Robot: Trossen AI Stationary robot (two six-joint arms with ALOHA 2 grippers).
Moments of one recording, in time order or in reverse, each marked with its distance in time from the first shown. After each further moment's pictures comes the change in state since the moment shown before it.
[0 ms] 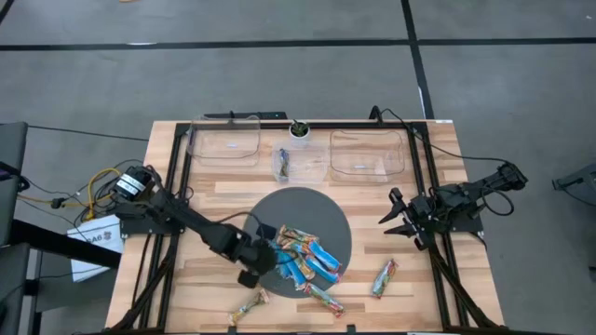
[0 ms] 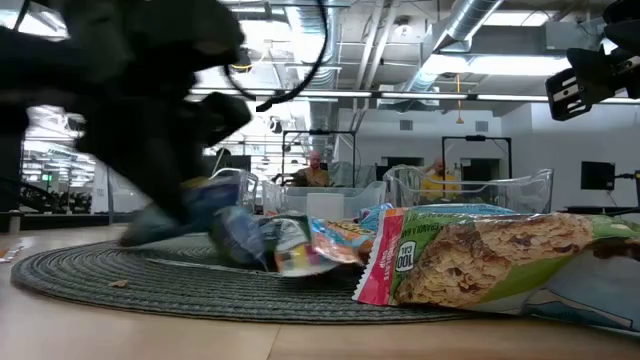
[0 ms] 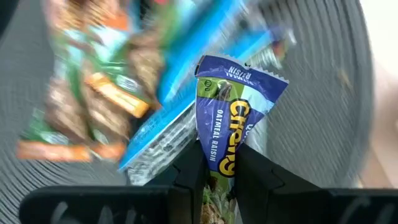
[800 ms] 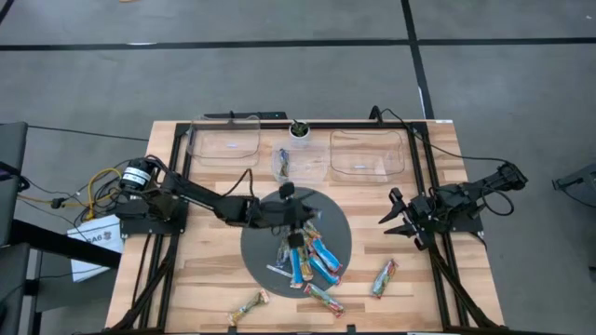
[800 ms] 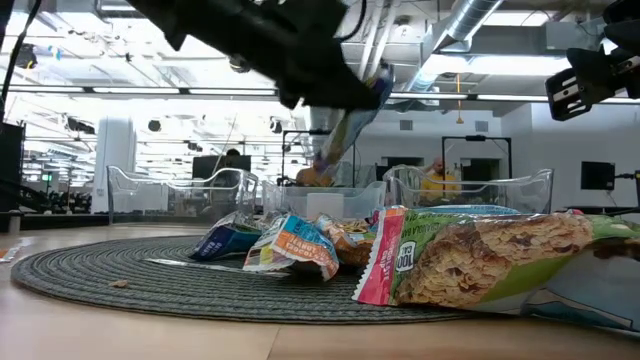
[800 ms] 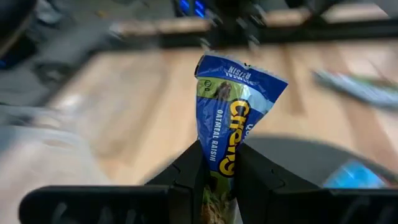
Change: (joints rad) left arm 0.268 0.000 0.001 0.690 -0.224 0.028; right arm 0.000 0.000 0.000 0.000 0.000 0.000
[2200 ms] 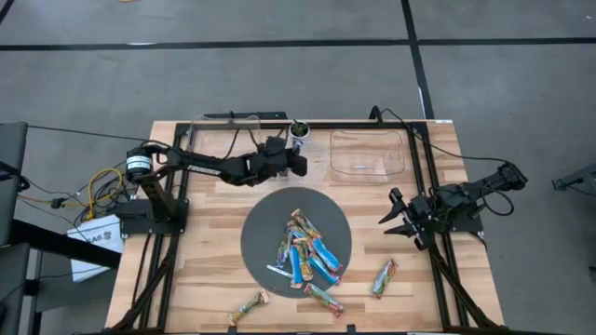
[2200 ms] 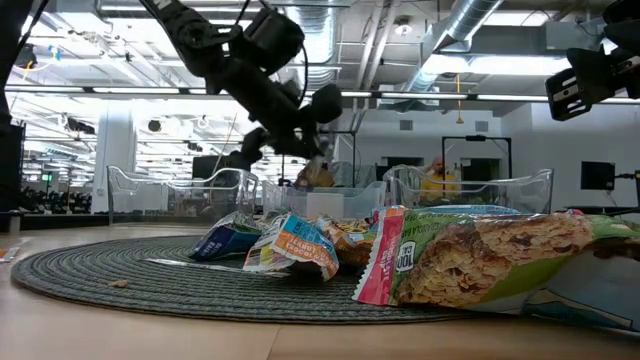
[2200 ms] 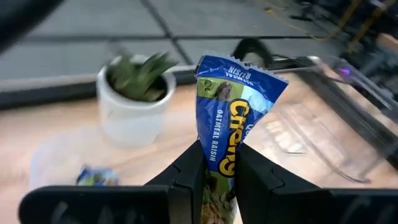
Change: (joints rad) left arm 0.407 -0.001 0.000 -0.137 -0.133 -0.710; right arm 0.000 0.000 0.000 0.000 0.000 0.000
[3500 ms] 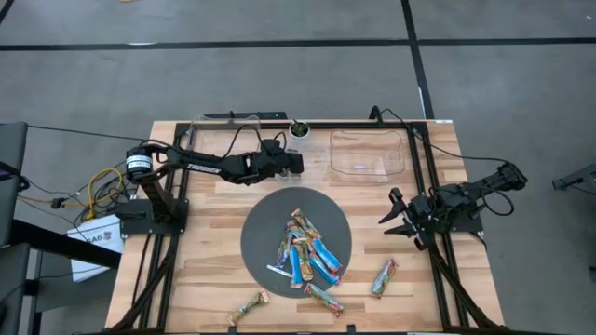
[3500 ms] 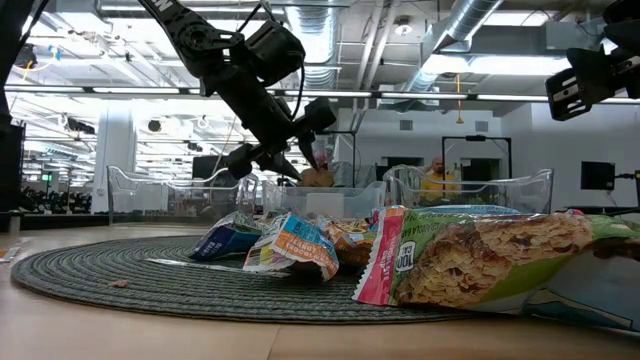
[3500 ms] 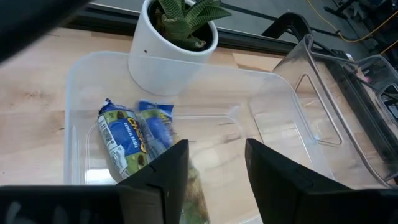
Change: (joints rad) left arm 0.017 0.000 0.000 -0.151 0.060 -0.267; right arm 0.000 0.000 0.000 0.000 0.000 0.000
